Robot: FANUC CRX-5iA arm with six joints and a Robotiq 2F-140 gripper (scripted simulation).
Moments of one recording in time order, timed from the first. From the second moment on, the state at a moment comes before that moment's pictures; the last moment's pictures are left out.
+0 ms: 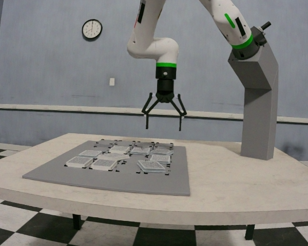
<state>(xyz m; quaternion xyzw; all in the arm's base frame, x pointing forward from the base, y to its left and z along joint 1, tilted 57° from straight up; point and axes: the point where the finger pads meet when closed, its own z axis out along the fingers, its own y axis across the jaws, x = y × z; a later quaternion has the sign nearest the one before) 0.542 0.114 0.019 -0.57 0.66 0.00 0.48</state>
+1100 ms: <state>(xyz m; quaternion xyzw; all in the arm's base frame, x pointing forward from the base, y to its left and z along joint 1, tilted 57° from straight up) 0.544 0.103 0.009 -0.57 0.66 0.00 0.48</state>
